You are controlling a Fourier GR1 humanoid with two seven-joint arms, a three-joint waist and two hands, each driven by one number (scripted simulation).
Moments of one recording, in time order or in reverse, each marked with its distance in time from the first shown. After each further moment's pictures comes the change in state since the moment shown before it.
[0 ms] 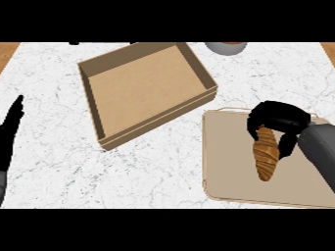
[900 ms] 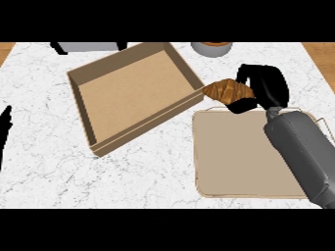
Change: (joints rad) left arm 0.069 0.013 0.034 -0.006 -0.002 0.015 0.005; right arm -0.036 0.189 -0.186 -0.221 0.082 -0.342 1.169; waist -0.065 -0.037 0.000
